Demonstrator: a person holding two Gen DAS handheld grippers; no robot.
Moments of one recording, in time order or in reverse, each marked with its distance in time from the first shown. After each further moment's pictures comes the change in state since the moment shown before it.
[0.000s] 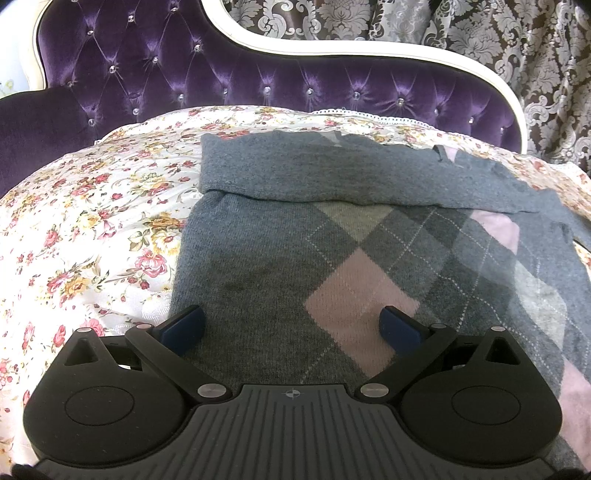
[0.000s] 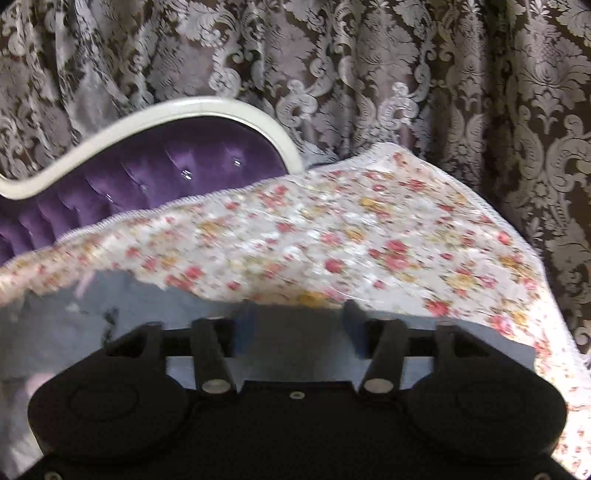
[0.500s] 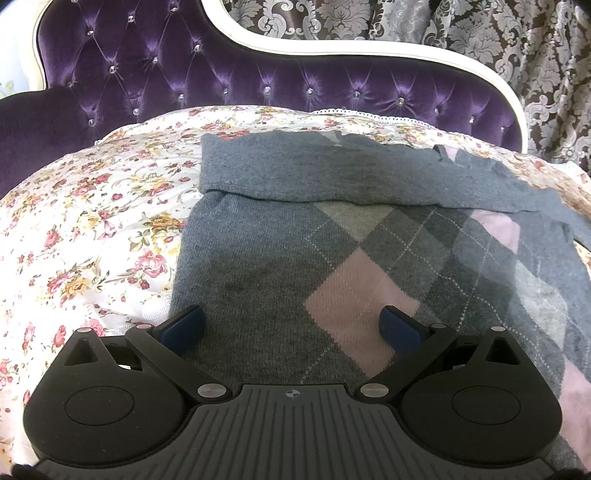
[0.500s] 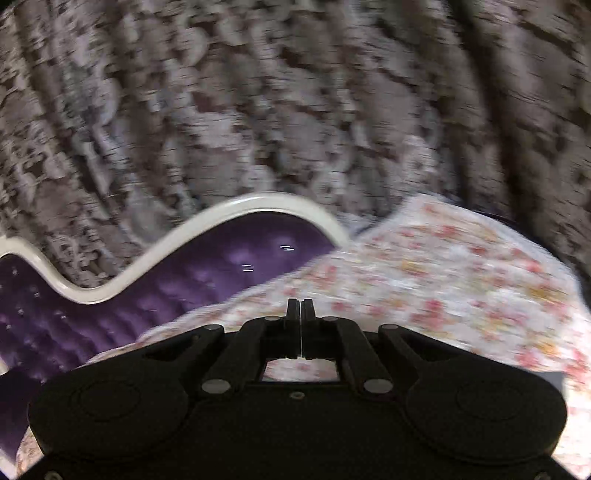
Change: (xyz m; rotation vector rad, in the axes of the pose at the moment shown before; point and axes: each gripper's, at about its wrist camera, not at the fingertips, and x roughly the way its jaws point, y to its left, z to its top) left arm 0.000 0.000 0.000 0.001 0.001 0.000; right arm -0.058 -0.027 0.057 0.216 -0.168 0.273
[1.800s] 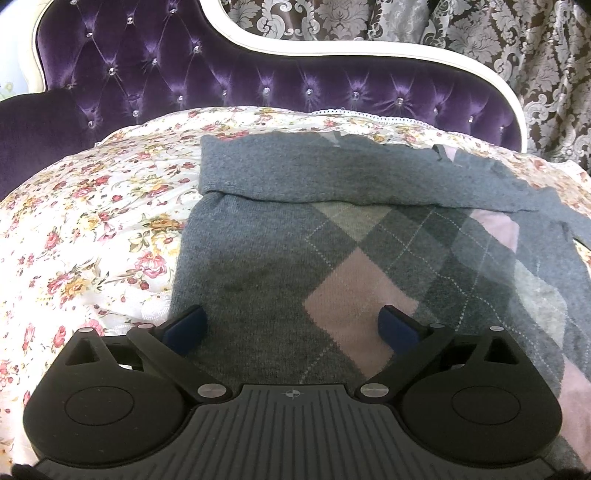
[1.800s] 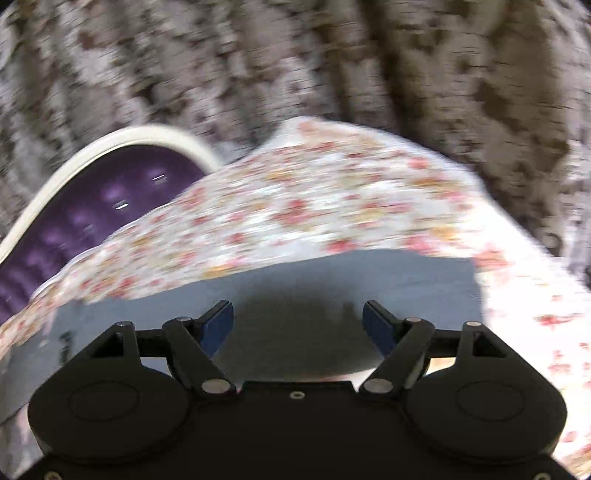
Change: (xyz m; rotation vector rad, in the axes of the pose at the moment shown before) left arm 0.000 -0.001 0.000 0.005 -0.002 0.002; right arm 0.008 -0.098 -0.087 0.087 0.106 -0.362
